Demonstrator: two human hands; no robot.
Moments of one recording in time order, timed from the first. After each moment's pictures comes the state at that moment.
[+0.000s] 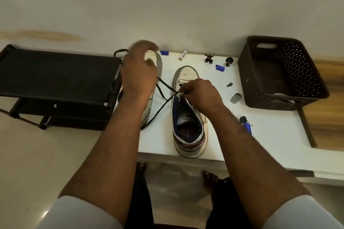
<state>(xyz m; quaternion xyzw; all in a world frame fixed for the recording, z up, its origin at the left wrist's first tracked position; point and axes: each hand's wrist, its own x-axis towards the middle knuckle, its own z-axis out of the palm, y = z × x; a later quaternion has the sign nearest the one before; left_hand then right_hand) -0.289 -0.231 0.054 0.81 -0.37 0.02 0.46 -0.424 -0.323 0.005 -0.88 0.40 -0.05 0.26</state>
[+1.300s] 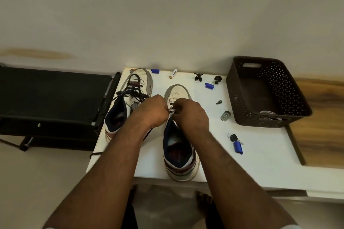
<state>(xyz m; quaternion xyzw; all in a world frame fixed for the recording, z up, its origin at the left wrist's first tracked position) -0.315 -0.251 0.039 0.84 -0.44 -0.29 0.13 -0.421 -0.306 0.011 -0.82 0.49 -0.08 0.28</state>
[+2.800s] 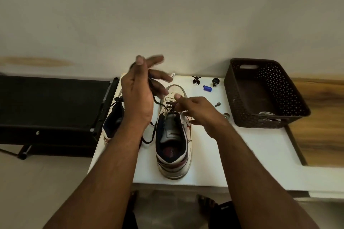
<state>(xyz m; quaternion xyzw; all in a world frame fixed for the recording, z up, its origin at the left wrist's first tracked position) -0.322 -0.248 0.077 0.54 -0.31 -0.22 0.75 -0.444 -0.334 0.036 -0.68 0.45 -0.09 0.58</state>
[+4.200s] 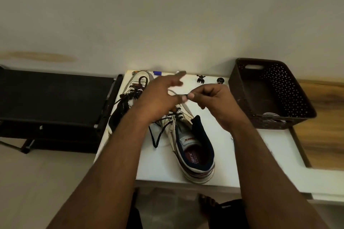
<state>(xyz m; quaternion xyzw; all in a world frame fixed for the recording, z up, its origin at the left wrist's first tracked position) -0.310 -0.248 0.073 0.71 -0.47 -0.32 0.42 -0.459 -0.346 0.048 -0.70 0.29 -0.27 0.59</state>
